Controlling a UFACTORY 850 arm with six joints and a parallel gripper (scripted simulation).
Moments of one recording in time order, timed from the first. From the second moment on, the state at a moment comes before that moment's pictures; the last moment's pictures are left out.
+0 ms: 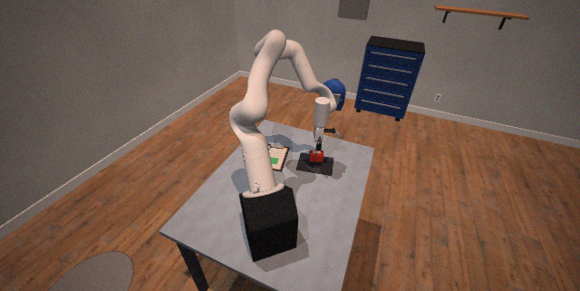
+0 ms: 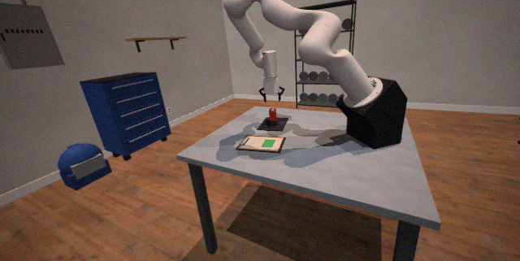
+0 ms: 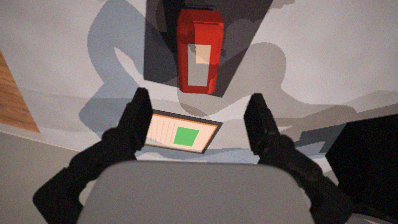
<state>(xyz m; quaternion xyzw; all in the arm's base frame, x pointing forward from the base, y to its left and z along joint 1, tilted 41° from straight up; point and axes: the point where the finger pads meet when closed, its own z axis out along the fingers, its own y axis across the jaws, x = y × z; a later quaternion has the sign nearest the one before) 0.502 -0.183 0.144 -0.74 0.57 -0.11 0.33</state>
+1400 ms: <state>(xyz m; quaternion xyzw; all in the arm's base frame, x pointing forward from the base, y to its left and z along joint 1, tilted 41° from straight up) 0.458 -0.073 0.213 -0.53 0.77 0.00 0.36</state>
